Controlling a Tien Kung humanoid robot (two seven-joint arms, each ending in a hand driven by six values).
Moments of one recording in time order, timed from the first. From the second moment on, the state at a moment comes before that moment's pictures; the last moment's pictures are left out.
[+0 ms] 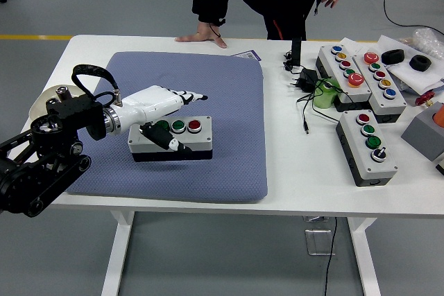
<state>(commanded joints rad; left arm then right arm) -0.72 0.37 -0.83 -1.17 2.10 -0.15 -0.23 0.02 -0.09 0.97 0.18 -0.89 -0.25 -0.17</state>
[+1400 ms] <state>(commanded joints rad) -0.66 0.40 -0.91 -1.47 2.22 -0.51 0.02 0.03 -0.09 0.97 0.18 -0.90 -0.25 -0.18</state>
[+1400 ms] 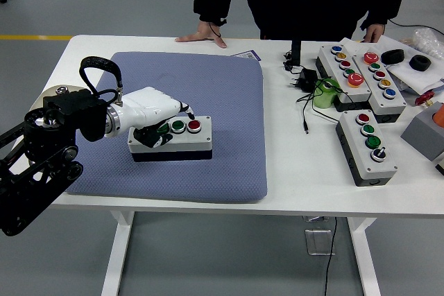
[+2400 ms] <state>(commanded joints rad) -0.68 0.38 -0.82 -1.41 2.23 -0.54 0.03 0.03 -0.09 0.97 0.18 -0.89 -0.25 -0.18</state>
